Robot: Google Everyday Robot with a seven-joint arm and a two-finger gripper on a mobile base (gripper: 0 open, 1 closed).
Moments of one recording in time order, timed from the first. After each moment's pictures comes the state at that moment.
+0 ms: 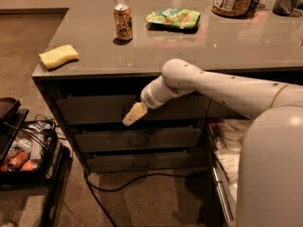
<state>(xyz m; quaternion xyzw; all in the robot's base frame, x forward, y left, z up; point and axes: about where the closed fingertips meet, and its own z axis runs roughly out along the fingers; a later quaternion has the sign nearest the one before) 0.680 0.039 0.655 -0.49 0.80 0.20 0.29</state>
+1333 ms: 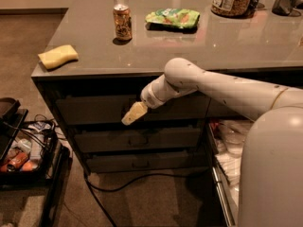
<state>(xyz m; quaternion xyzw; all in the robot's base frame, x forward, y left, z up) 0.677 0.047 0.658 -0.49 0.79 0.23 0.28</state>
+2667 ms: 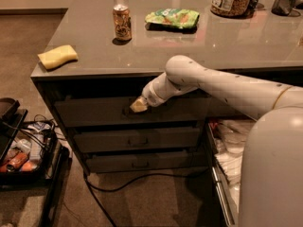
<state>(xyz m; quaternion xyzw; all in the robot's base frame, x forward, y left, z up) 0.678 0.047 0.666 -0.49 0.79 0.23 0.28</state>
